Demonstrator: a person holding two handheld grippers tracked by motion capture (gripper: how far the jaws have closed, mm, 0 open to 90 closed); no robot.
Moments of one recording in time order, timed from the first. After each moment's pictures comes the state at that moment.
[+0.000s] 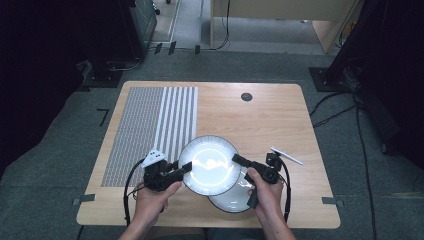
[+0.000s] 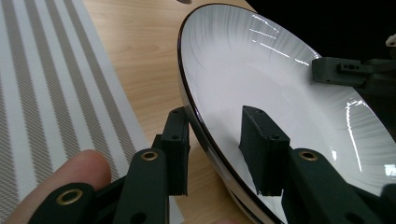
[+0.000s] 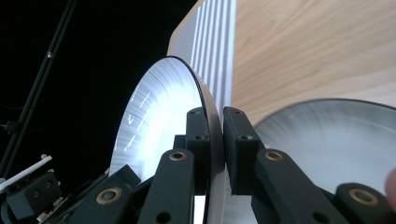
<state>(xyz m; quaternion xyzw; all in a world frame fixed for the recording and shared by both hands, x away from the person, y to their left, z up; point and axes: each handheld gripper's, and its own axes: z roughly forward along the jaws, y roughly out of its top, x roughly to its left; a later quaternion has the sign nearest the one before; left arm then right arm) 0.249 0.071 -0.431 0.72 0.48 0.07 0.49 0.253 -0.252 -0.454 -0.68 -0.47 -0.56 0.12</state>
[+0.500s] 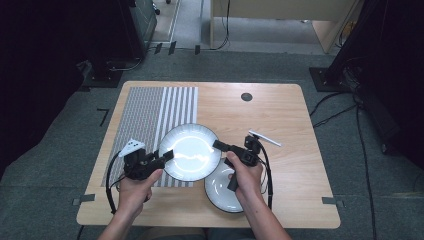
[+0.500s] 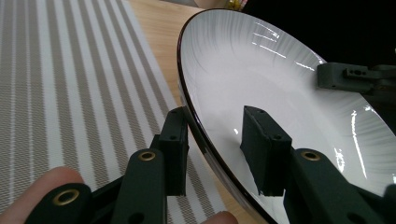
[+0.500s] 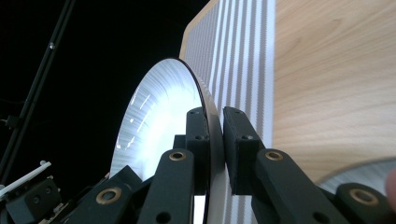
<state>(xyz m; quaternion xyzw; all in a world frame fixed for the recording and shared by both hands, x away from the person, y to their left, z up) 0.271 0.118 -0.419 0.69 0.51 0.10 0.50 0.296 -0.200 -0.436 -0.66 -0.49 -0.55 0.13</state>
